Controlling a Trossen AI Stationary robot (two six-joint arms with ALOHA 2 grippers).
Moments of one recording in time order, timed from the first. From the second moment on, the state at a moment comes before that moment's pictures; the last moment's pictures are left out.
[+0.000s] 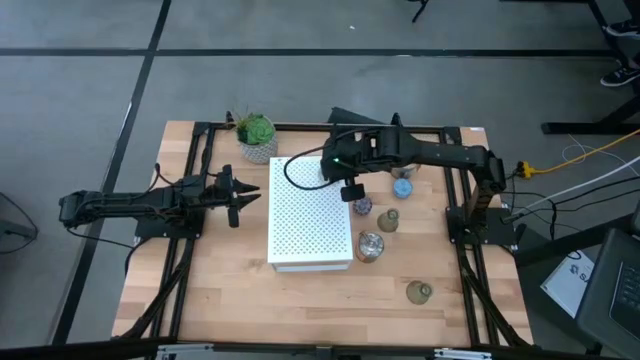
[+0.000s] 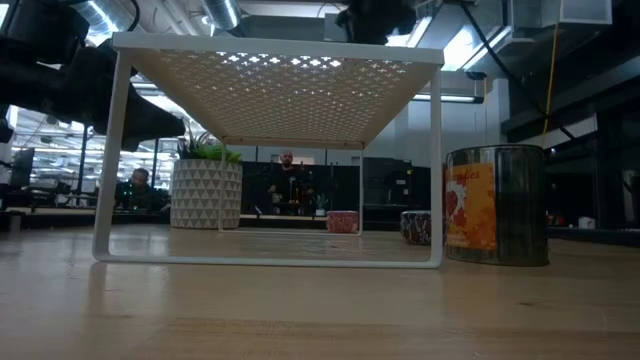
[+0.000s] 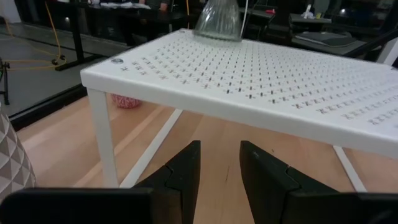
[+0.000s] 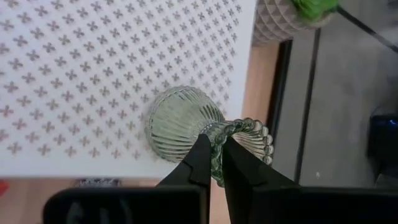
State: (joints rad) left arm 0.17 0.28 0.01 0.10 -0.11 -0.17; right arm -0.06 1.86 1.92 -1.14 0.29 -0.44
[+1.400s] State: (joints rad) left arm 0.17 0.28 0.01 0.10 -0.11 -0.17; right arm -0.08 1.86 1.92 -1.14 0.24 -0.40
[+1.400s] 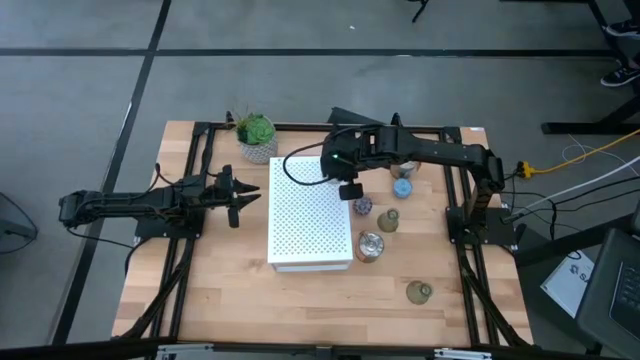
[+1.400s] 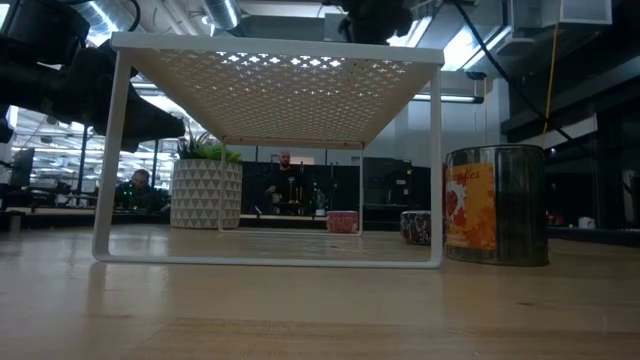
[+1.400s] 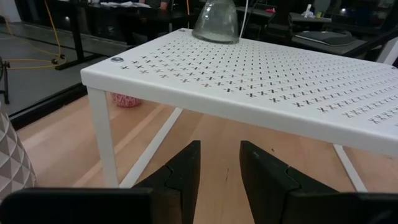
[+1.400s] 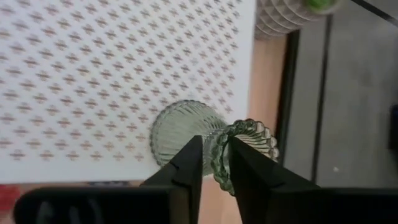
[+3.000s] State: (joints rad) left arm 0.17 0.28 0.01 0.10 -0.11 -0.17; right arm 0.06 1.33 1.47 -1.36 -0.04 0.07
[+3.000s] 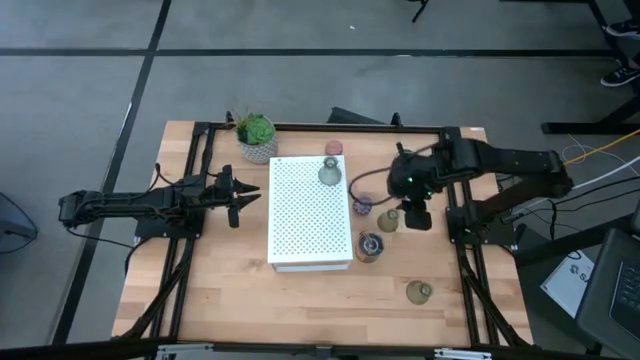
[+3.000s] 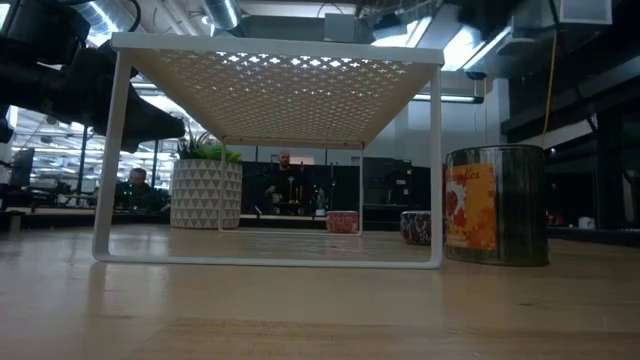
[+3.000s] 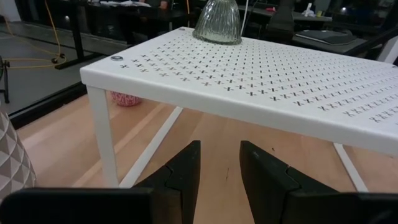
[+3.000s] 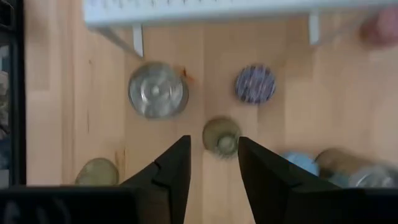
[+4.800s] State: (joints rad) left arm 0.17 0.28 0.01 0.10 -0.11 -0.17; right arm 0.35 1.18 1.05 -1.12 -0.02 0.51
